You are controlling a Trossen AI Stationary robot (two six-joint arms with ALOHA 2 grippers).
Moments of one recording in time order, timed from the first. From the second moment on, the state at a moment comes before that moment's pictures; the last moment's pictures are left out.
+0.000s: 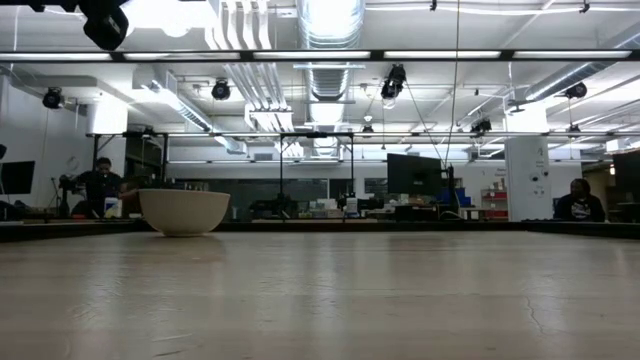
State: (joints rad) left arm 0.54 0.32 0.64 -0.37 0.55 -0.23; right arm -0.12 1.39 1.53 -0.59 -0.47 -0.72
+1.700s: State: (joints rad) left arm 0.54 0.32 0.64 -0.37 0.55 -0.29; right arm -0.13 1.39 1.53 -0.59 -0.05 -0.06
